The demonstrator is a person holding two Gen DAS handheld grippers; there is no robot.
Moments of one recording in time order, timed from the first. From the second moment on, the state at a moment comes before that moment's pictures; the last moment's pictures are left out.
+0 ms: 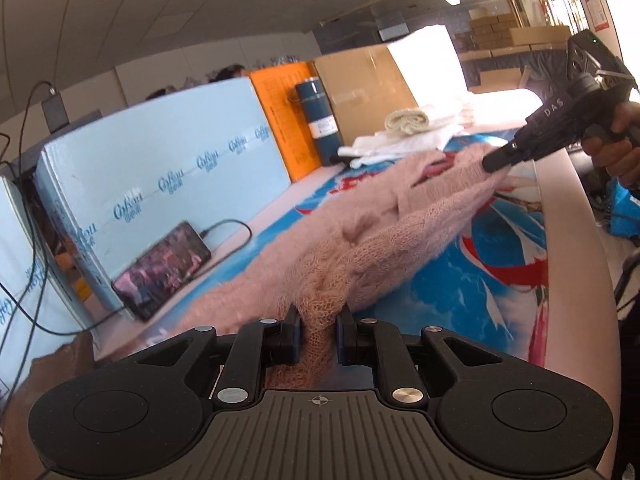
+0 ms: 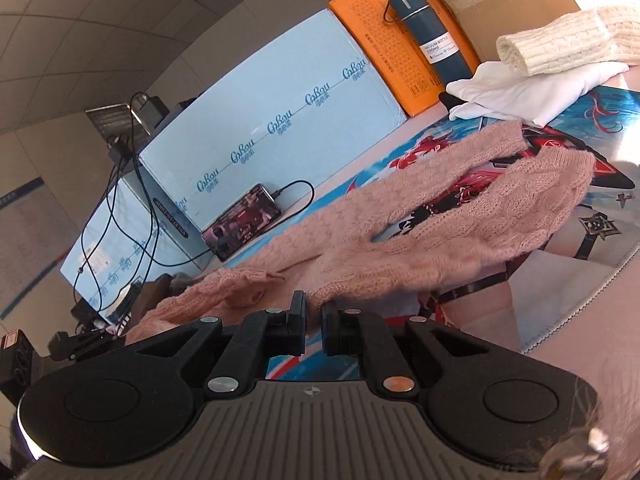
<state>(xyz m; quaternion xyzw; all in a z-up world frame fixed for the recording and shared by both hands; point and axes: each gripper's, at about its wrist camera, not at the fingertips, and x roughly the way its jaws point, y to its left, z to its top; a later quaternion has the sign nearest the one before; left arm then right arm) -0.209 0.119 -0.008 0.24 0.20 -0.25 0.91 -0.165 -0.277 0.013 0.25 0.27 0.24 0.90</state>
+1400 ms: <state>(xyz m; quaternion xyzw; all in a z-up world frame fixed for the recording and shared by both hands) -0.219 0.145 -0.008 0.16 0.23 -0.01 0.96 -0.081 -0.212 0.050 0.13 0.25 0.23 0.93</state>
